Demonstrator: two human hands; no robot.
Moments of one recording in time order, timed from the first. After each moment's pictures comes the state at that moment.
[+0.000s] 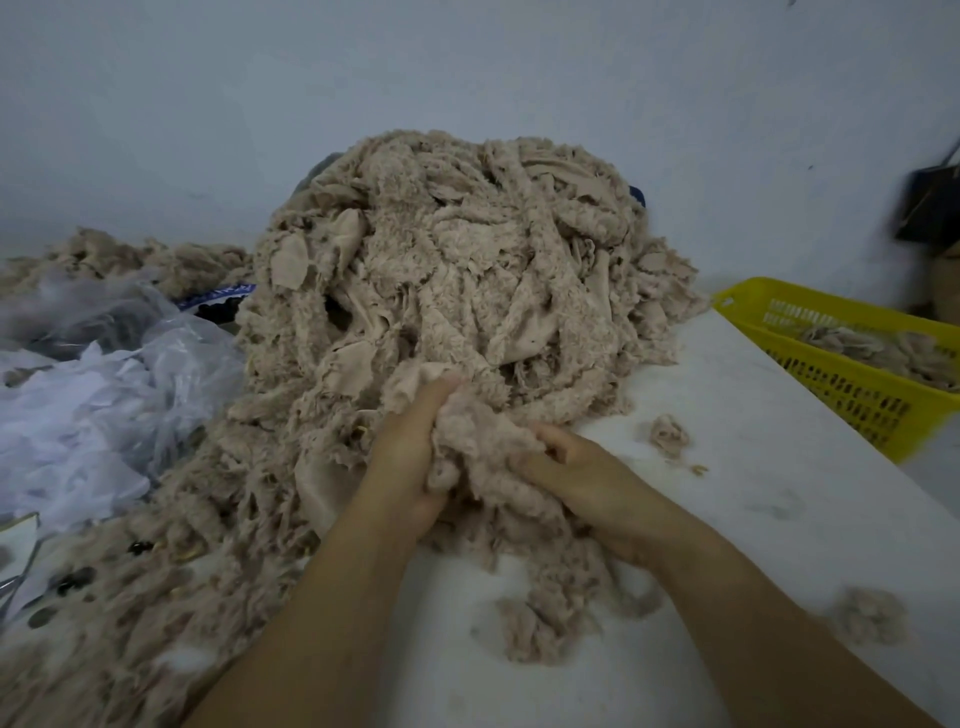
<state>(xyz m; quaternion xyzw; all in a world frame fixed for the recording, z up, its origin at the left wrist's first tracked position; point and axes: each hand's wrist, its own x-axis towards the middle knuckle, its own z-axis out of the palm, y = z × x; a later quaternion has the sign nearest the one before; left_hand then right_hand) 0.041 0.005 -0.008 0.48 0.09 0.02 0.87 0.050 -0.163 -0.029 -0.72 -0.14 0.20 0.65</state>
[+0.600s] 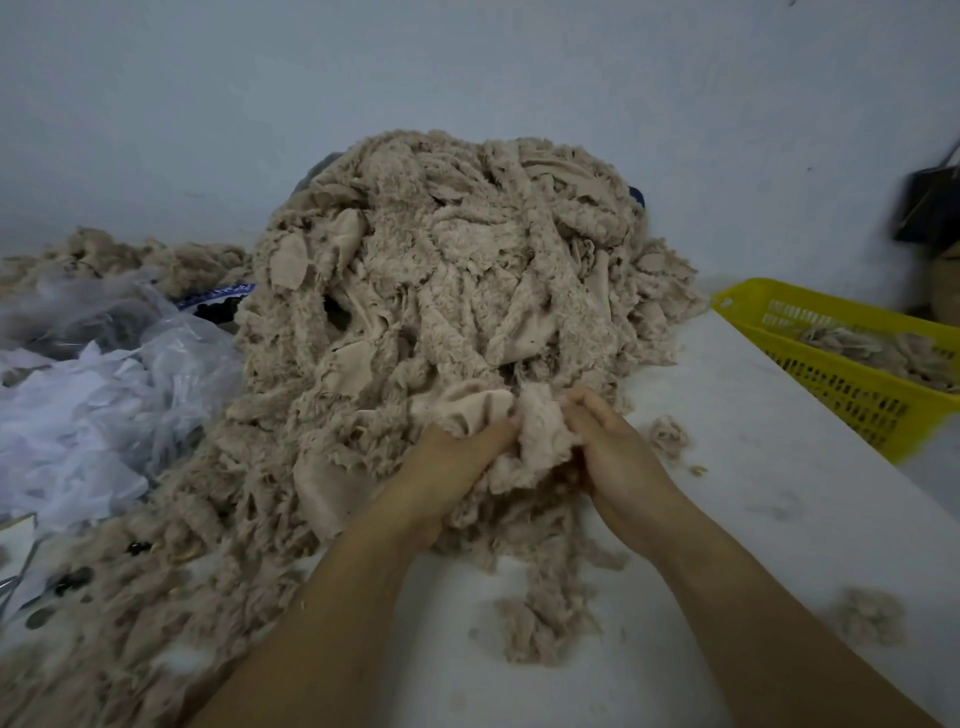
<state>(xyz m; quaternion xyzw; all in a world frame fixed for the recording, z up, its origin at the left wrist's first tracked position) 0.035 -0.004 -0.017 0.70 -0.01 -0.02 0.72 0.060 -0.166 -0.027 -0.67 -0.08 0.09 0.73</state>
